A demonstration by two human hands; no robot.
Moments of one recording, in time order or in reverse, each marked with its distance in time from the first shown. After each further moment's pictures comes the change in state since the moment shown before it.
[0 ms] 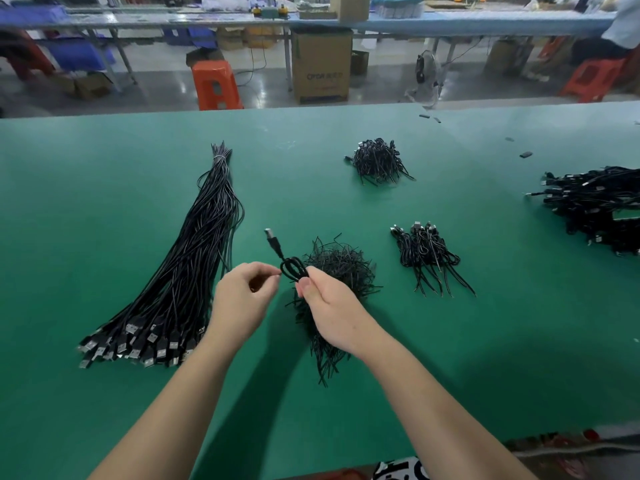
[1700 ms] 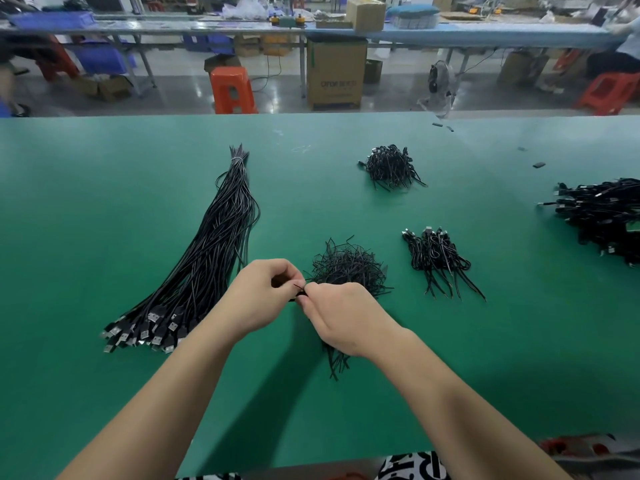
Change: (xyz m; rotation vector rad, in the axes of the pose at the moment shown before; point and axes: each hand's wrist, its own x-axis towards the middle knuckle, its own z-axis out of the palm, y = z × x) left_hand -0.017 0.044 -0.039 0.058 -0.309 0.025; right_hand -0.008 -0.017 0.000 -0.885 -0.095 -0.369
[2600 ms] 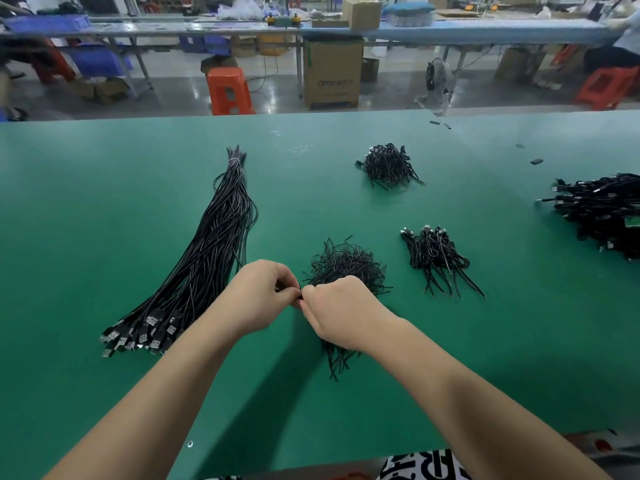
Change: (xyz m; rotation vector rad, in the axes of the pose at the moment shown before) left_hand 0.006 0.005 -0.002 0.310 -0.067 0.034; right_hand 0.010 0.007 0.006 -0.258 0.015 -0.089
